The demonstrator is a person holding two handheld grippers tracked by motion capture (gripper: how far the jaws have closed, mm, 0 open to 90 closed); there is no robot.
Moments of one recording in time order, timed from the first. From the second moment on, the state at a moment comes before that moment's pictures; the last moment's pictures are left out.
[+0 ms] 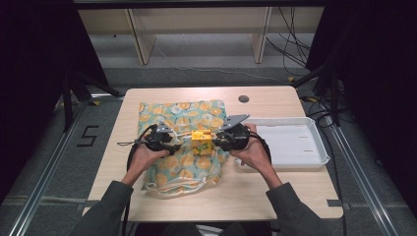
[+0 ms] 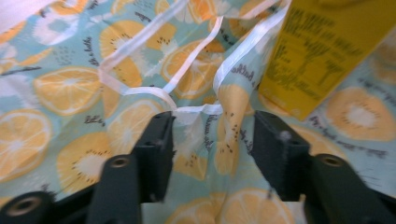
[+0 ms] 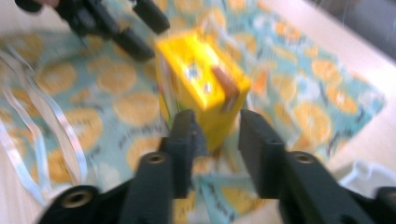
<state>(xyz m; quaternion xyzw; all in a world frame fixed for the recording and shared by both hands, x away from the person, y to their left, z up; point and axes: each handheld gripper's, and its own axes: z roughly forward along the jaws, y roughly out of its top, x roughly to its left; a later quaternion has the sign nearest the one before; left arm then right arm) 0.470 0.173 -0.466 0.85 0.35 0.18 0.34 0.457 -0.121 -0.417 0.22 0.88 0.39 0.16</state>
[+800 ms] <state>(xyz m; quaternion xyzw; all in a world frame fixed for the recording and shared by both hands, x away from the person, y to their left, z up) 0.338 0.204 -0.457 0.81 0.37 0.16 0.43 0.482 -0.109 -0.419 0.20 0.86 0.44 0.13</state>
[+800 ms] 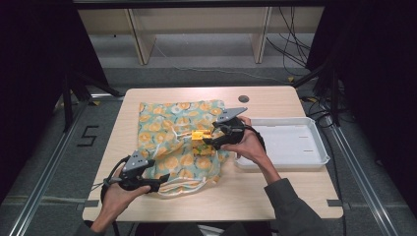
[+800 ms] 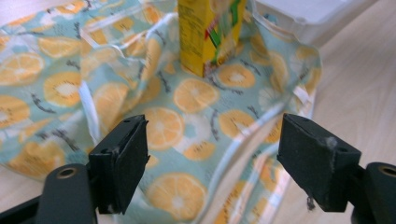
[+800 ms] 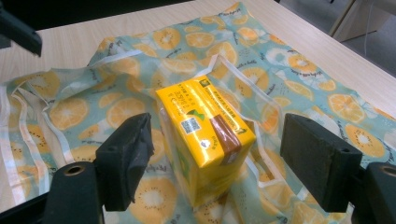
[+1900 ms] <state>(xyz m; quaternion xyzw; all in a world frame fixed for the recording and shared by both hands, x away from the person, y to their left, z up) 0.319 0.206 -0.476 0.81 0.37 0.18 0.42 0.497 -0.099 -0.429 0.18 0.89 0.41 0.12</state>
